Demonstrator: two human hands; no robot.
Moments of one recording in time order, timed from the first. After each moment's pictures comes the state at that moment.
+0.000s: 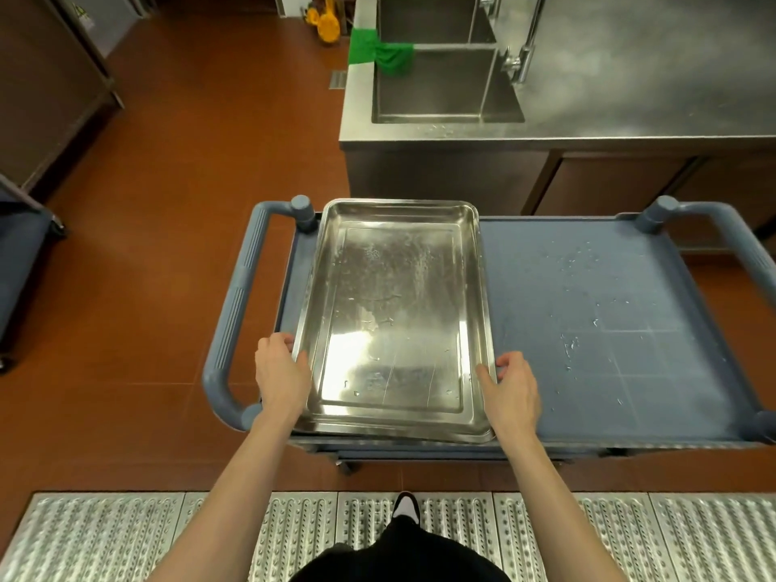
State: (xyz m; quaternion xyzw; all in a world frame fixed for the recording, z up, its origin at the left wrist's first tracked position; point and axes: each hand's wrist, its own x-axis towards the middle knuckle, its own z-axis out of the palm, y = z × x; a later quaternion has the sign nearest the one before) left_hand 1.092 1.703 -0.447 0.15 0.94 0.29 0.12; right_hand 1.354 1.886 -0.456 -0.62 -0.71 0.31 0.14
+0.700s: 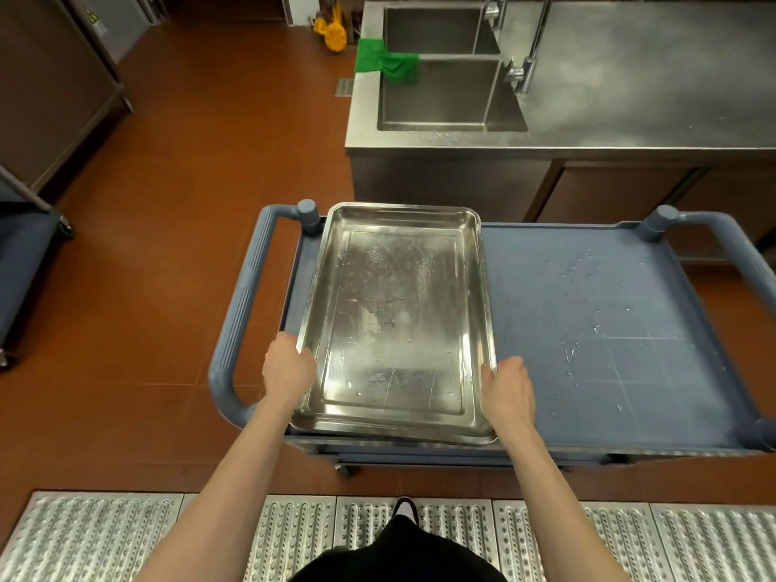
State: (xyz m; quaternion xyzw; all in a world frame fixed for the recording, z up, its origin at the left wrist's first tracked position) left_hand 1.080 1.711 -0.444 0.11 0.94 0.26 0.20; right_hand 1.344 1.889 -0.446 -0.63 -0.71 0.32 0.06
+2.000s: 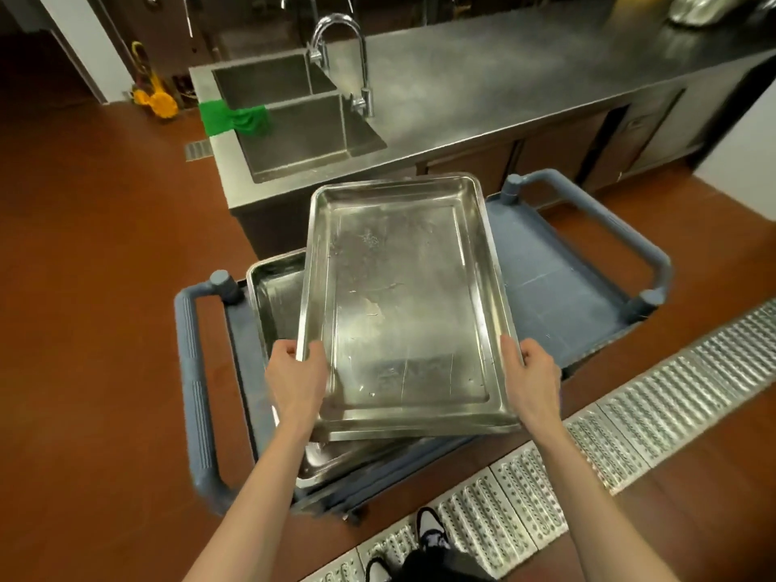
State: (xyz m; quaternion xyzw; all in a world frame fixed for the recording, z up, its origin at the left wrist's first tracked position) left_hand 1.097 1.759 -0.380 0.23 0.84 0.45 0.20; right_hand 1.400 1.834 -0.385 -0.68 -0.57 0.30 0.34
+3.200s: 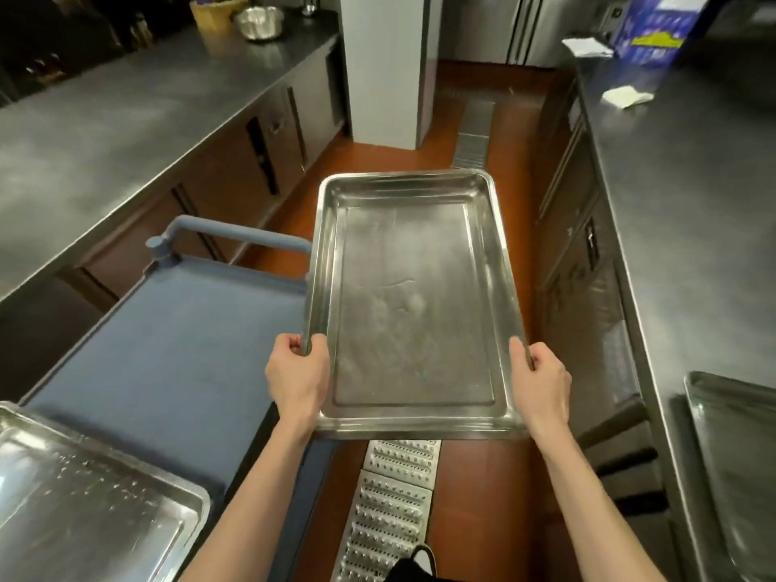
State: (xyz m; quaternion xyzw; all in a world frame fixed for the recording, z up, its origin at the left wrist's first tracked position) left_hand 1.513 1.848 -0.346 0.55 0.65 0.37 0.38; right_hand 1.765 1.667 -0.362 -0.86 -0.20 0.12 0.45
